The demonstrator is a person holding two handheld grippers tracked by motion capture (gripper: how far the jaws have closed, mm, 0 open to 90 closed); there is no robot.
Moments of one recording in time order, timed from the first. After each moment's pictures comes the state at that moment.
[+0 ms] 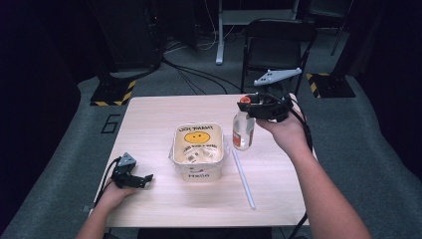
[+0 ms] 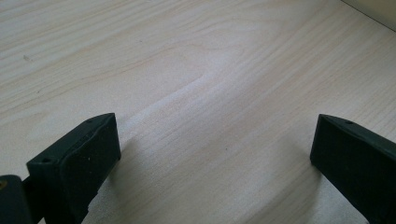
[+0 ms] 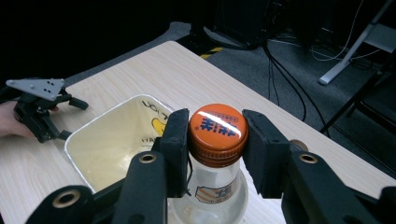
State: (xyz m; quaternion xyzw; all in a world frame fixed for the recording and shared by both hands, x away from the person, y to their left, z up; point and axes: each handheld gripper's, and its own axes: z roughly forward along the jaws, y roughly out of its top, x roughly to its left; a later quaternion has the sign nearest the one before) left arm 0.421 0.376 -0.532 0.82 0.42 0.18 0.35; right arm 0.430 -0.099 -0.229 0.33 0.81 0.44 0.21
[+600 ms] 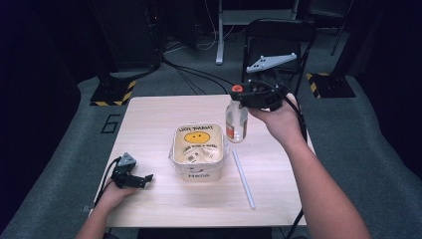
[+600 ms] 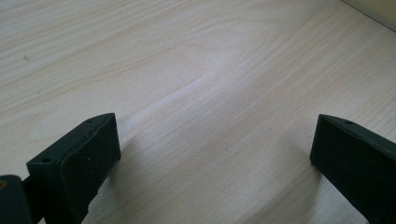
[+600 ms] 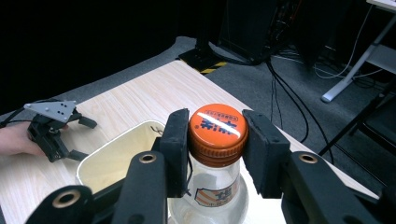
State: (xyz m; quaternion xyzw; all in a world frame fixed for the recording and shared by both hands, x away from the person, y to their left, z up) left arm 0.421 0.376 -0.531 0.82 0.42 0.17 0.35; right arm 0.435 -0.081 -0.201 0.31 0.81 0.45 0.22
